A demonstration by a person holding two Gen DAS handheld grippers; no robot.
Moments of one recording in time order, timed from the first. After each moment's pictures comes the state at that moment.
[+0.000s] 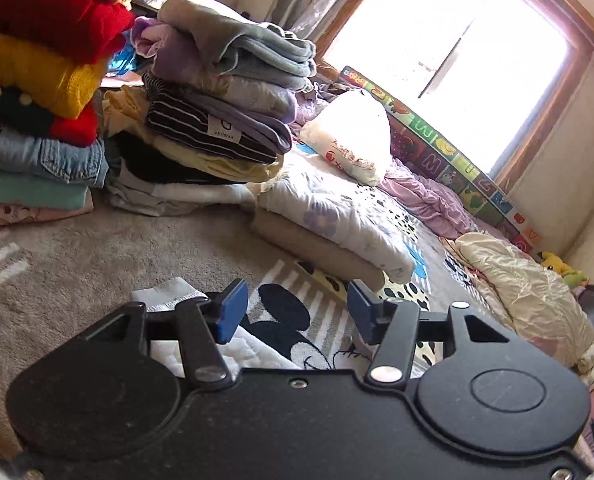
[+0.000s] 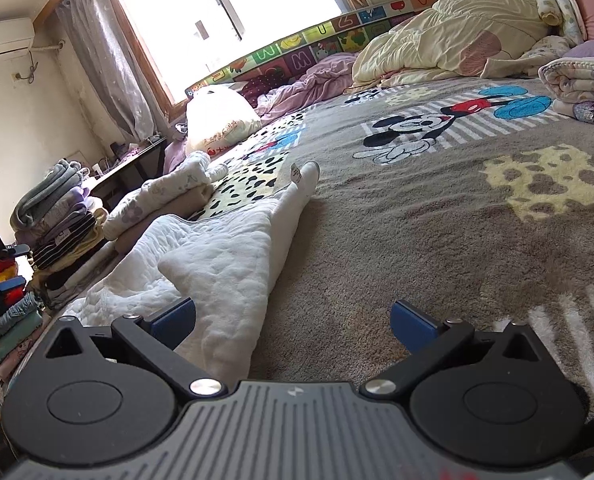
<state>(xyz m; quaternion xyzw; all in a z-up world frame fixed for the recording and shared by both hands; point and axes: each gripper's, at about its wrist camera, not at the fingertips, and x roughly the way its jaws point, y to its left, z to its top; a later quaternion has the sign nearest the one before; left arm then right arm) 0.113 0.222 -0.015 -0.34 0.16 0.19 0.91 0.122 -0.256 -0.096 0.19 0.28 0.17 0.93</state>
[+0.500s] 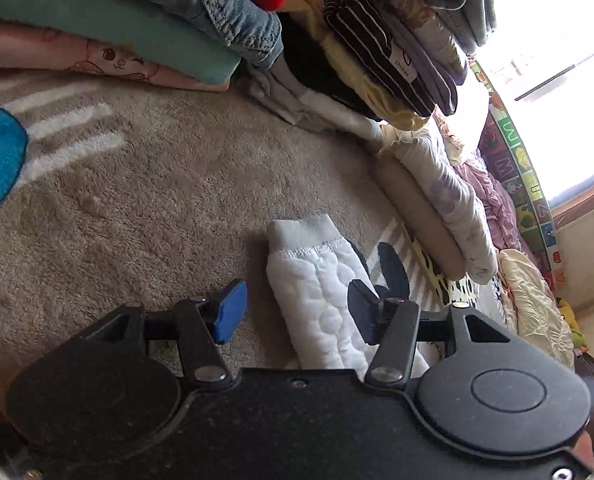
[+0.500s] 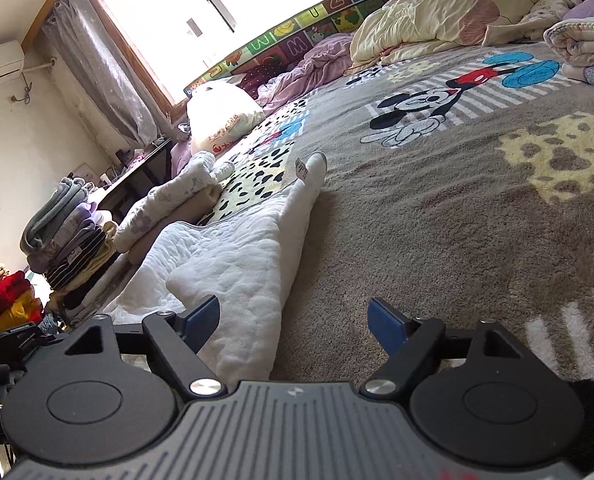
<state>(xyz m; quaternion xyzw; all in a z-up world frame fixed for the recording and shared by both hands) 0.096 0.301 -0.098 -0.47 0.26 0.22 0.82 0.146 -0.256 -0.095 0.24 0.30 0.19 0.90</state>
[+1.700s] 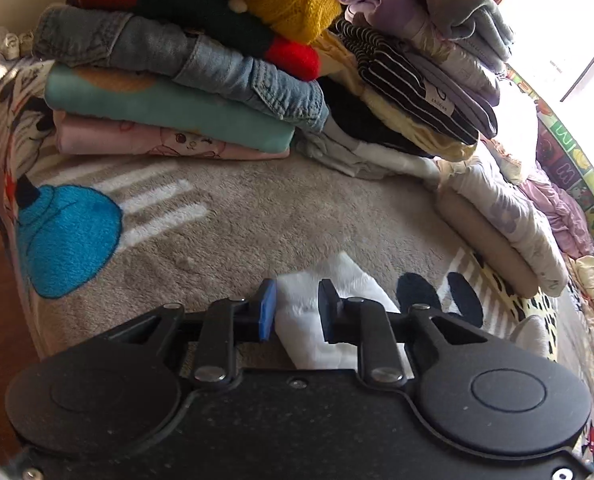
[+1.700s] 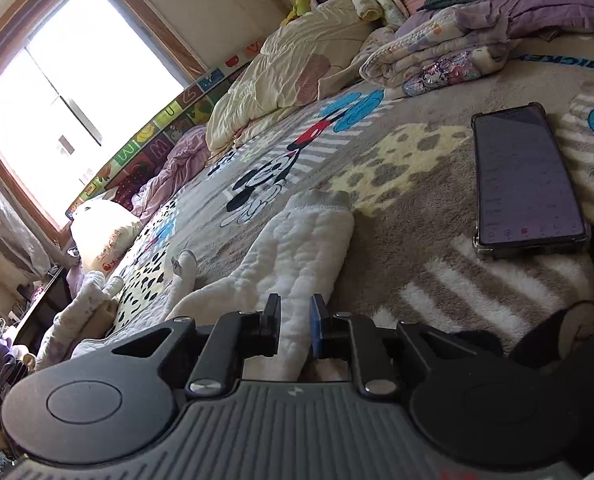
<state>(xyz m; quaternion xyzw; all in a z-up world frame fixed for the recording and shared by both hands) 0.075 0.282 -0.068 -0.35 0.24 0.36 0.83 0.101 -0.292 -0.110 0.34 0.22 -0.06 0.91</state>
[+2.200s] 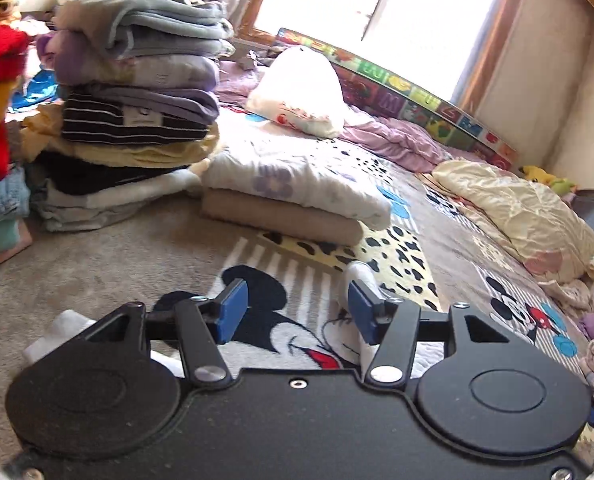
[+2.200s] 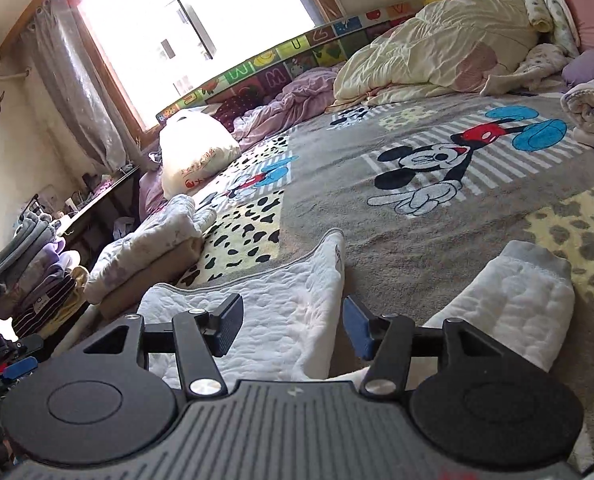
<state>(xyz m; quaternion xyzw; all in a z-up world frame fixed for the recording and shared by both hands) 0.170 0.181 -0.021 -0.20 0.23 0.08 0.95 0.211 -0.209 -0.044 0.22 0.27 0.12 0.93</state>
